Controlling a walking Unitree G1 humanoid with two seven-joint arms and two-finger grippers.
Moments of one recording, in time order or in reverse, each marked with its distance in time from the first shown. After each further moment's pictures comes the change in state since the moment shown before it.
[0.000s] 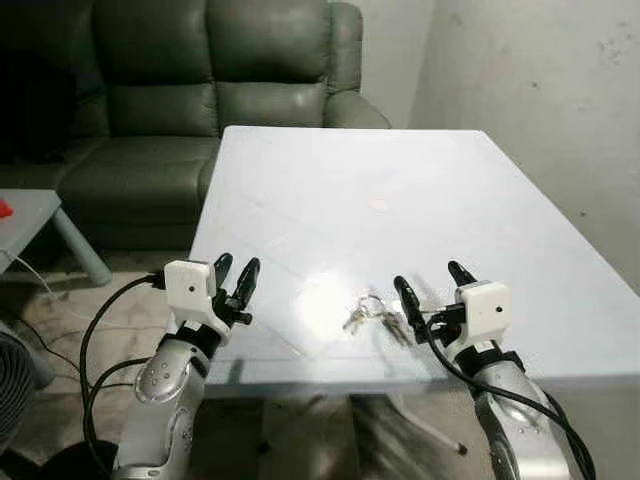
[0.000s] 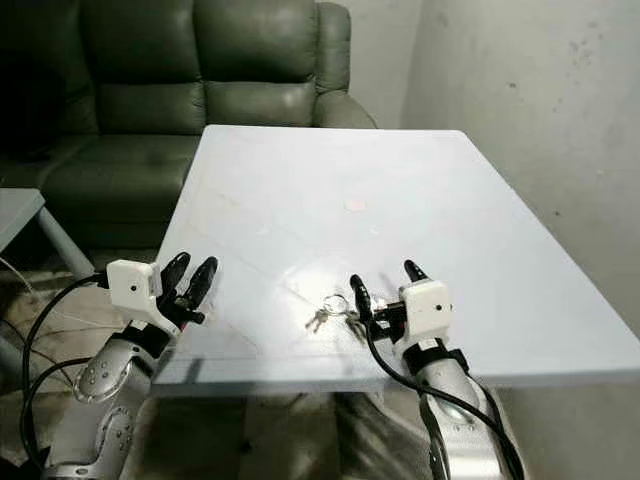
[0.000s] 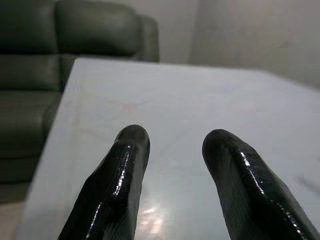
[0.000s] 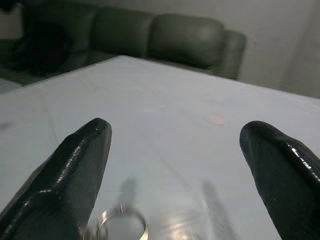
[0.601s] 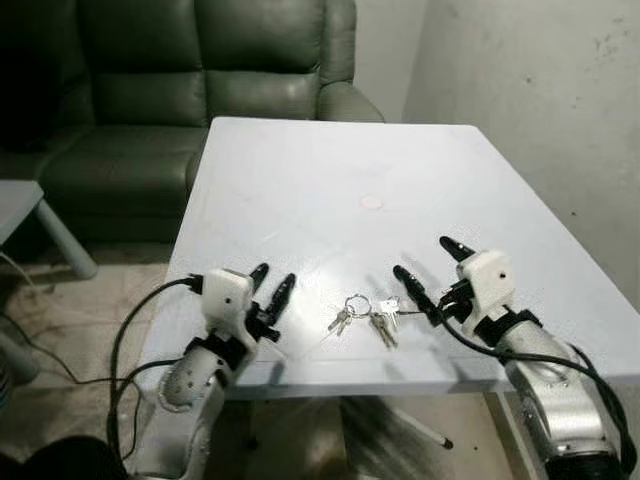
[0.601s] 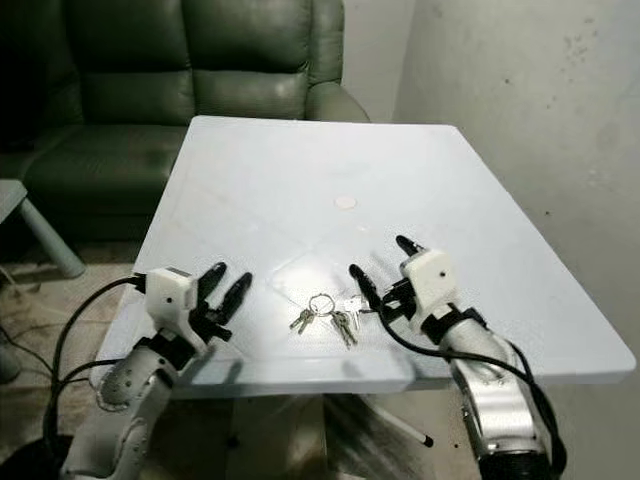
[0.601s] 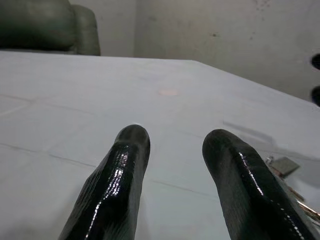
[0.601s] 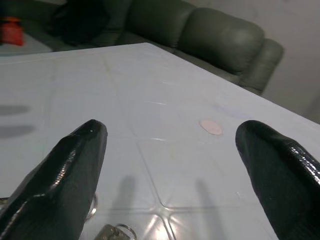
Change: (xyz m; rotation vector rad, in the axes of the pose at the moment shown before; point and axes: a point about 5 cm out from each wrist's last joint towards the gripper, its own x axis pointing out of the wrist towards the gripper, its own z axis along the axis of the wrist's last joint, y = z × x) left arm -0.002 -0.047 -0.007 -0.013 0.018 -0.216; right arm 0.017 -0.039 0.014 -0.147 0.047 0.239
